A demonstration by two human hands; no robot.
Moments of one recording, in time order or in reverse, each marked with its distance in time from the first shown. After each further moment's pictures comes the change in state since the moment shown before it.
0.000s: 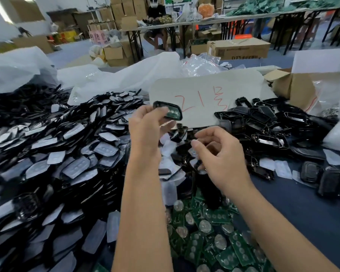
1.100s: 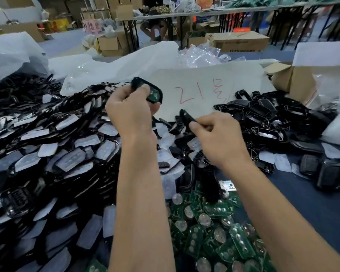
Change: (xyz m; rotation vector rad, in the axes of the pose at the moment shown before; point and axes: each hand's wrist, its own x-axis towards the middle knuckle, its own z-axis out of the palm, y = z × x) left_hand -0.006 0.026 0.004 -0.063 0.308 0.116; right_hand 0.028 -0.020 0.007 -0.338 -0.009 -0.035
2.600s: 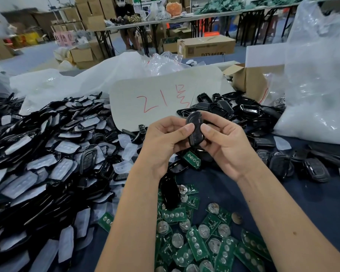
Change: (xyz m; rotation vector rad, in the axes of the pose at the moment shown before) left_hand -0.054 -0.087 0.043 0.116 -0.899 -0.218; right_hand -0.005 0.082 -0.076 1.144 -0.100 0.212
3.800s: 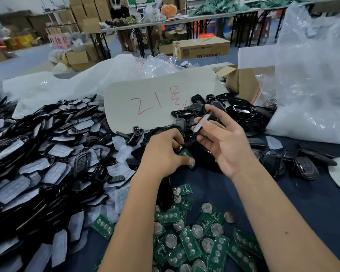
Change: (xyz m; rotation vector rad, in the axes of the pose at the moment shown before) left_hand 0.009 -0.020 -0.006 1.090 0.039 -0.021; right_hand -0.001 -0.011 -0.001 -0.013 0.192 -0.019
